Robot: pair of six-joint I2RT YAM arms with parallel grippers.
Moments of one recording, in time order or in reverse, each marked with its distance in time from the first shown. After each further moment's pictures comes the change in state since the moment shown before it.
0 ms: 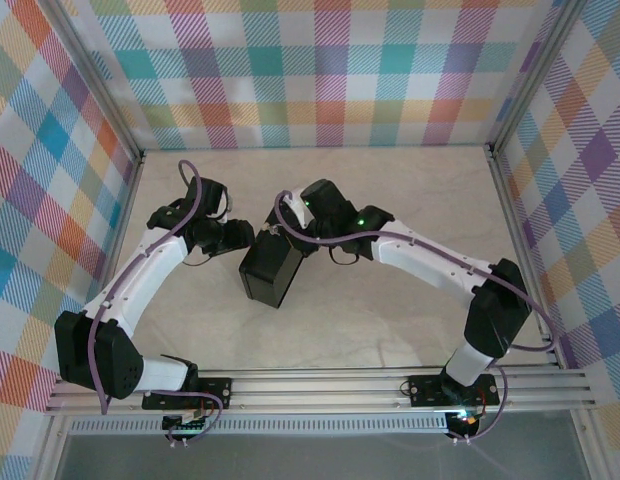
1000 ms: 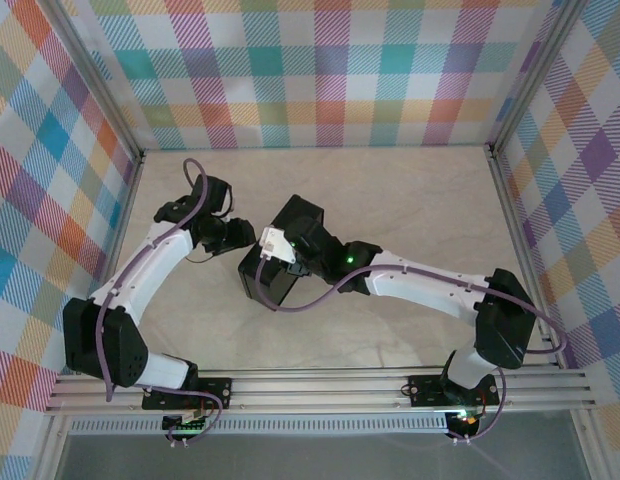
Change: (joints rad) left arm 0.001 0.067 0.019 0.002 -0.014 -0.019; right arm 0.181 -0.063 -0.173 0.209 0.338 -0.606
